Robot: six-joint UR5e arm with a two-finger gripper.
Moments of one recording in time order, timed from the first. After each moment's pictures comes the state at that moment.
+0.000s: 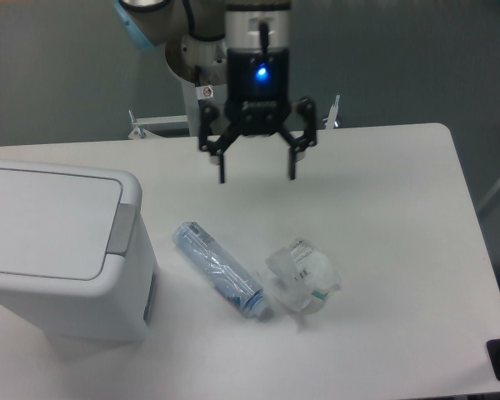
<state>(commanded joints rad) 2.41 -1.58 -1.68 -0.83 1.28 0.20</state>
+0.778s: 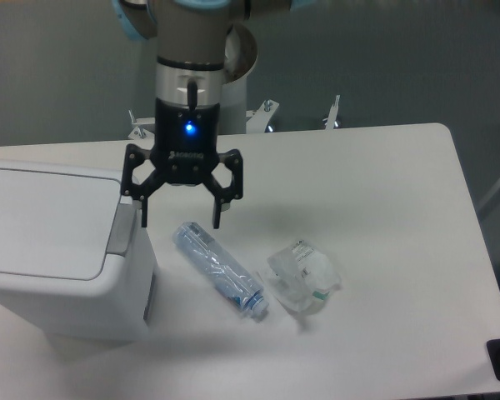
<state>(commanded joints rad) 2.29 -1.67 -1.64 -0.83 1.26 0.03</state>
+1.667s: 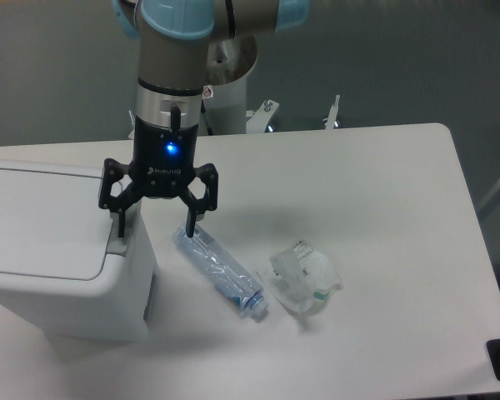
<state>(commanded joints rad) 2.27 -1.68 -1.67 -0.83 1.25 -0.03</state>
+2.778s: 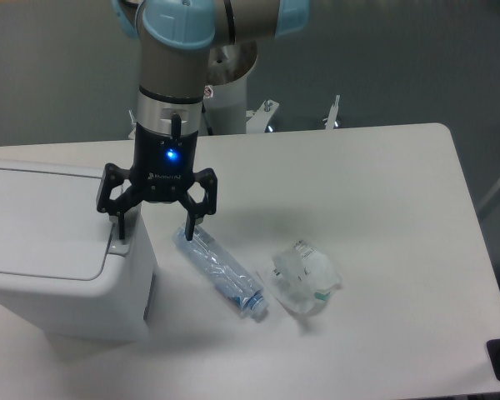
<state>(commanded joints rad) 2.27 -1.70 -1.67 -0.83 1.25 -0.03</state>
